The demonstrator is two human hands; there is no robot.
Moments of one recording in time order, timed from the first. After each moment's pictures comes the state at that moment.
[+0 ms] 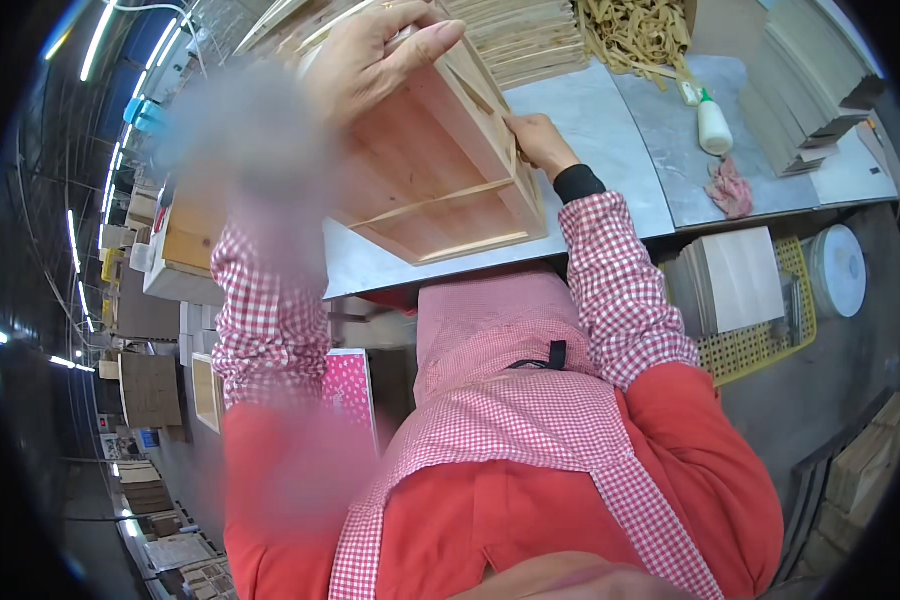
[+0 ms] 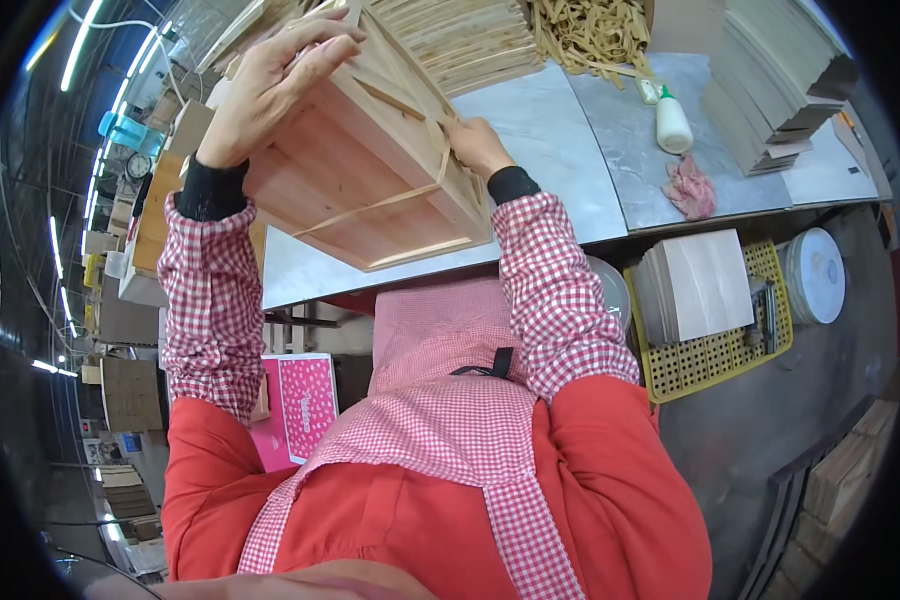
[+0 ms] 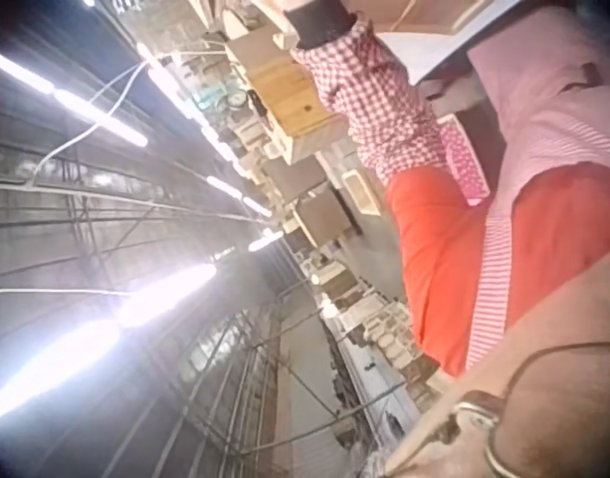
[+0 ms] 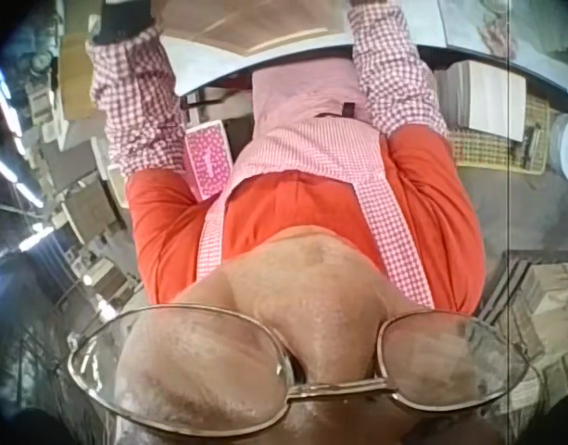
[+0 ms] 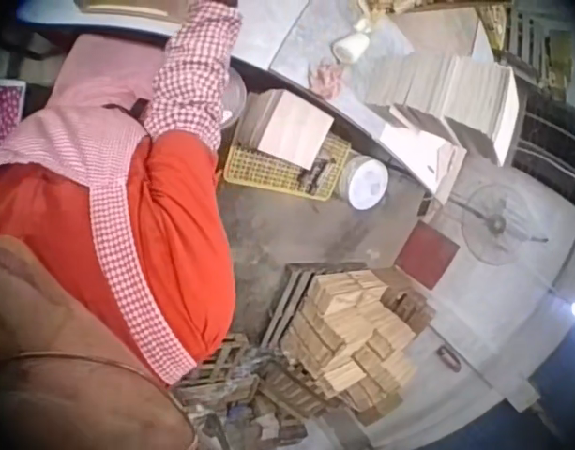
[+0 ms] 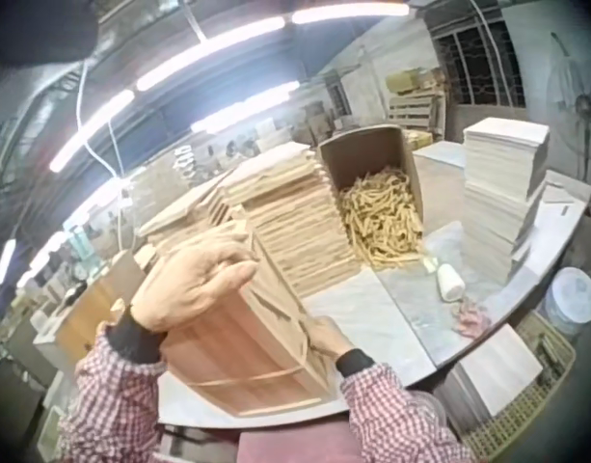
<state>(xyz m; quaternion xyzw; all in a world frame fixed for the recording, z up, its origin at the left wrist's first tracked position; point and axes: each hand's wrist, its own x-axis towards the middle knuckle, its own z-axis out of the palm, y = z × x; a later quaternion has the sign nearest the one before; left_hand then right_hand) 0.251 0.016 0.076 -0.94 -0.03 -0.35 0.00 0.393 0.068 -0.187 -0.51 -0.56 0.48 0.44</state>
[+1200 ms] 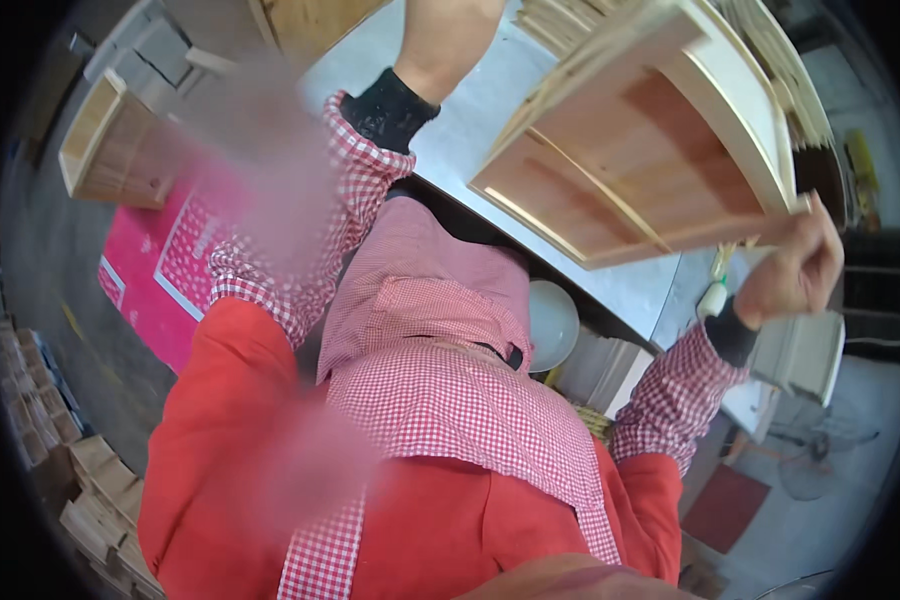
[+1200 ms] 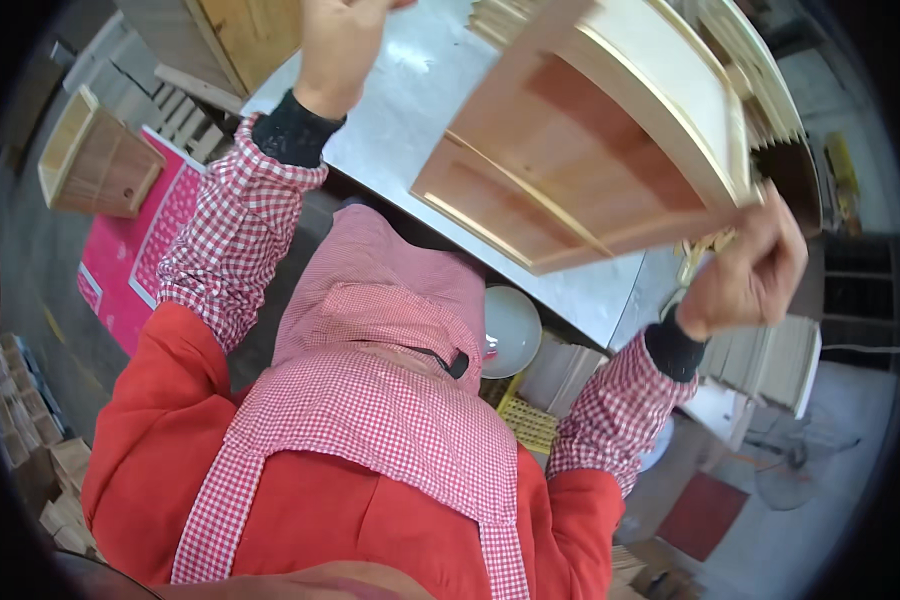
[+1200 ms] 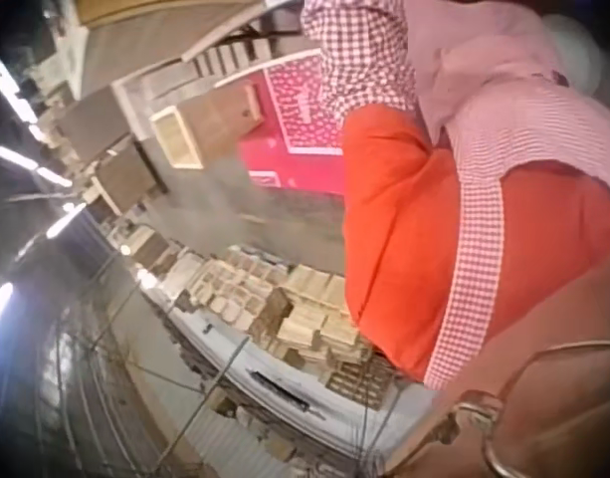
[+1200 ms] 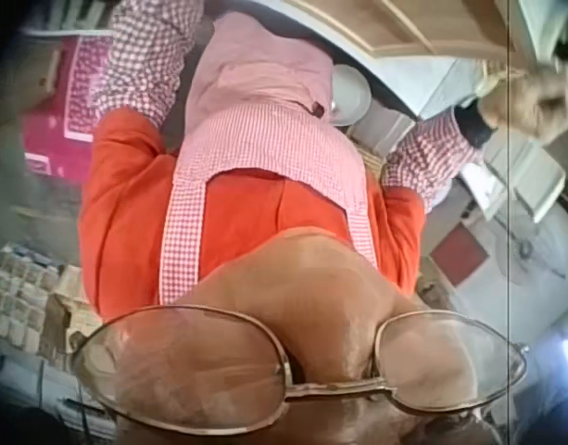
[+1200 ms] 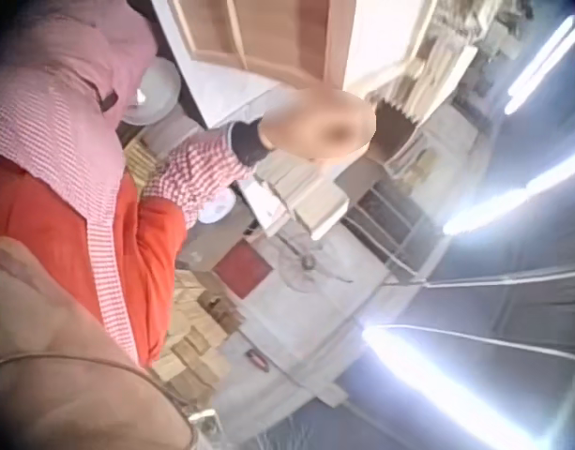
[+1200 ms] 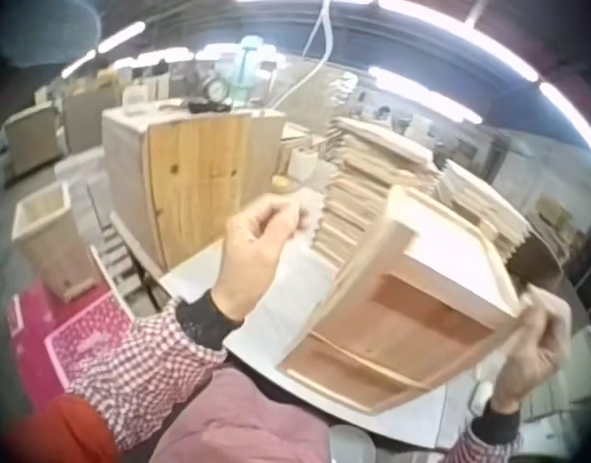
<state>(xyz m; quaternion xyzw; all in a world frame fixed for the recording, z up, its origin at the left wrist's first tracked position) 0.046 -0.055 -0.023 -0.46 -0.42 -0.76 -0.20 0.370 -0.016 0.020 -0.26 -0.70 -0.06 0.66</state>
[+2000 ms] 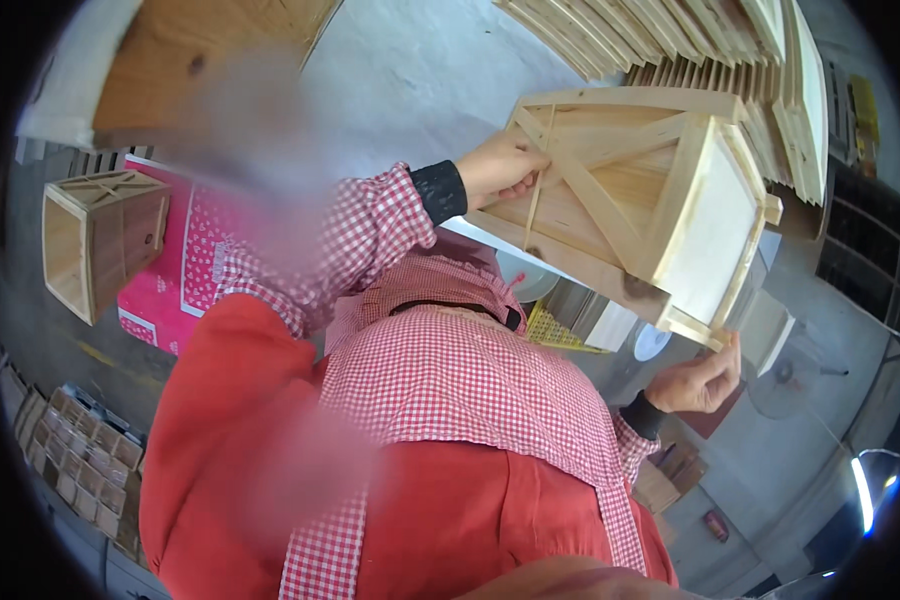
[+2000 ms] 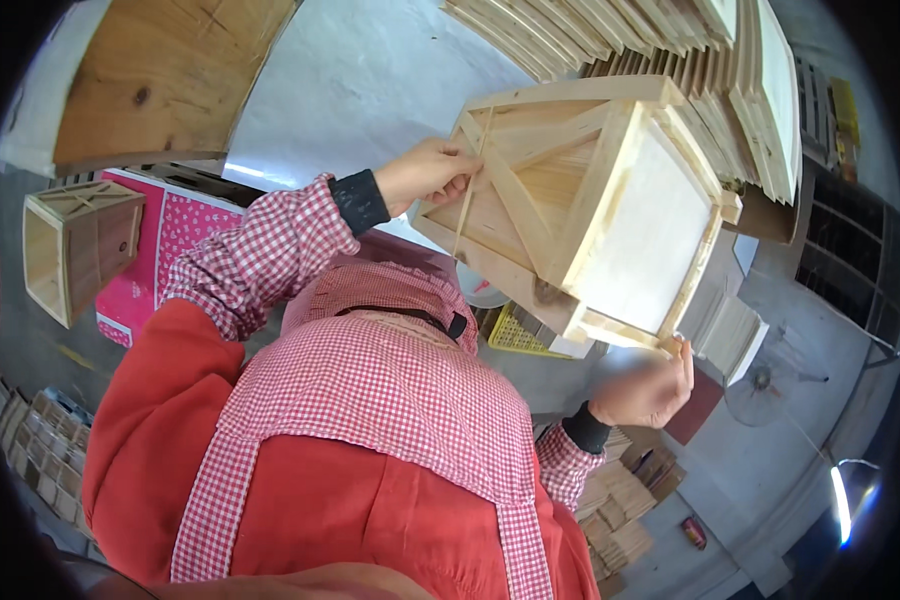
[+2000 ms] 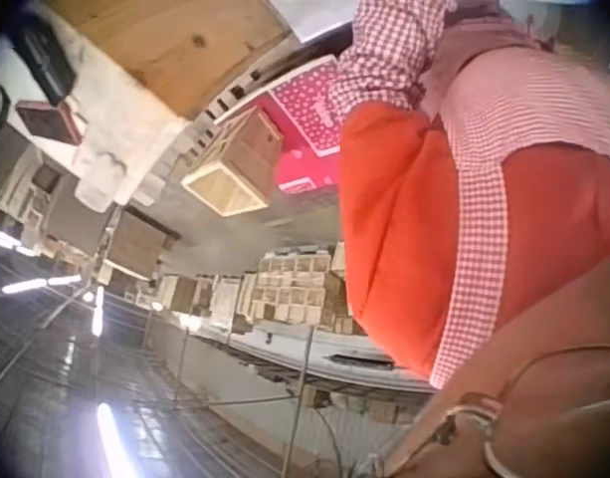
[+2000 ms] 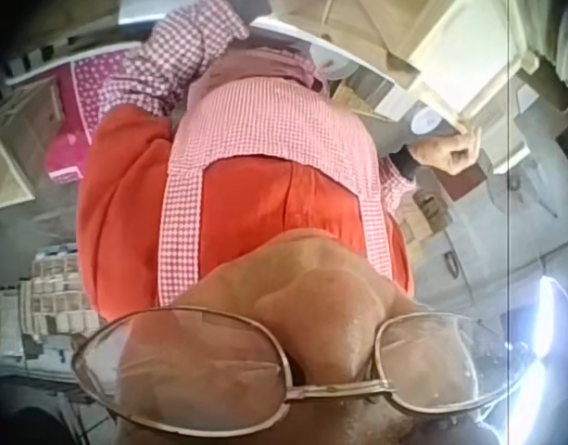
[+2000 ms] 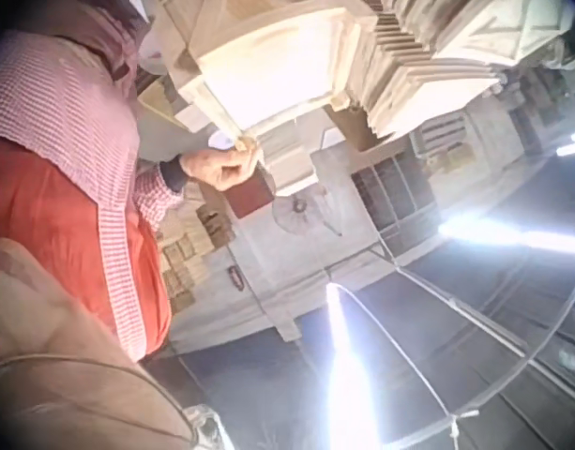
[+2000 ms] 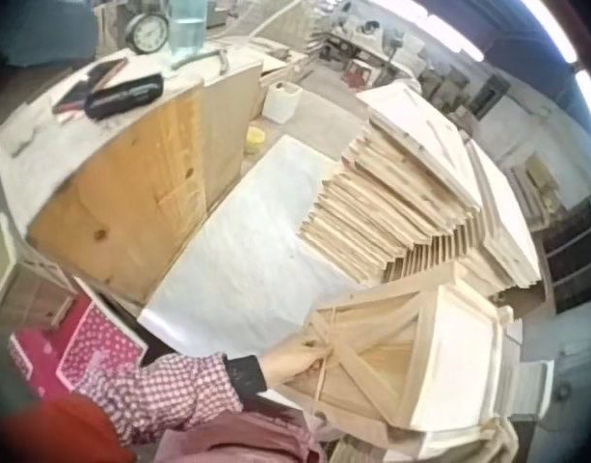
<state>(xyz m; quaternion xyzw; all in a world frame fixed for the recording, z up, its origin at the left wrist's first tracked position) 0.062 -0.012 -0.107 -0.26 -0.47 -0.30 -0.79 0.358 -0.099 0.038 -0.59 -0.58 -0.04 0.57</state>
